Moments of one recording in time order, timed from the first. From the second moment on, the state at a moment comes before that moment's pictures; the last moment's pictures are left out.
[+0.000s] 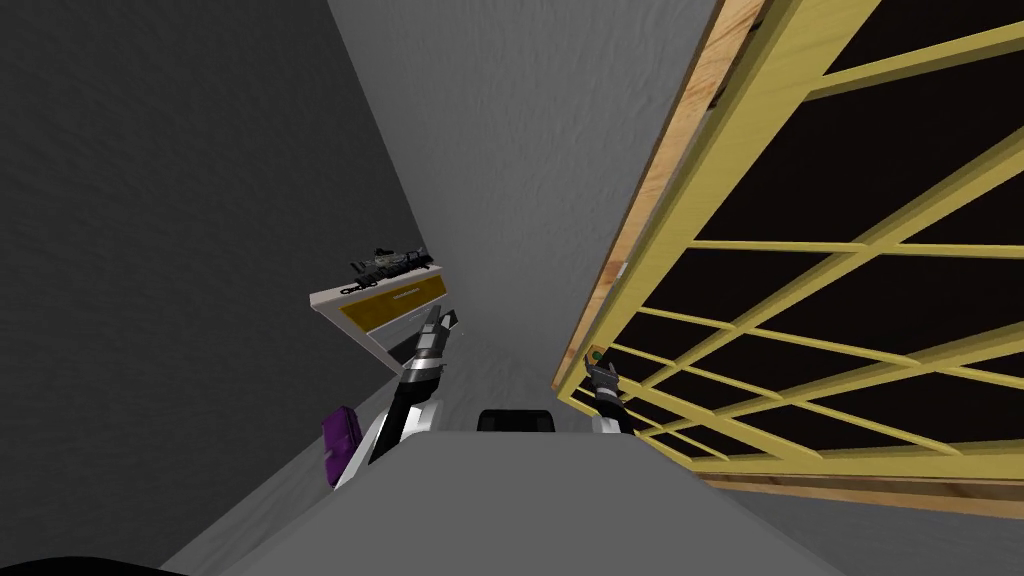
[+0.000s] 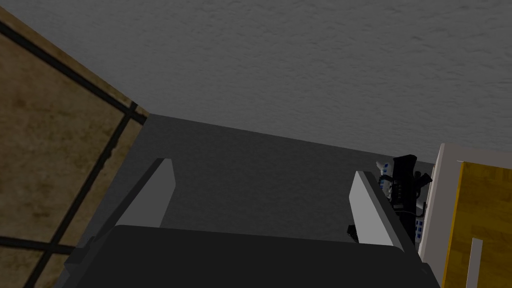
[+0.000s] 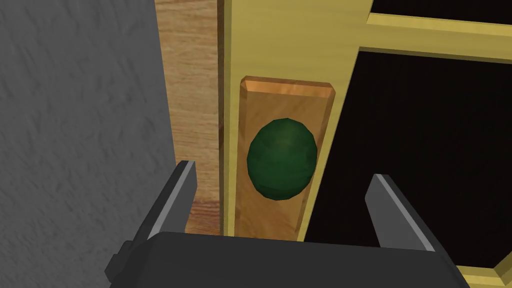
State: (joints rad) arm 0.05 -0.28 0.10 -0.72 -0.65 -0.89 -1.42
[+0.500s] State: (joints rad) arm 0.06 -0.30 0.09 -0.72 -0.65 -0.90 -1.44
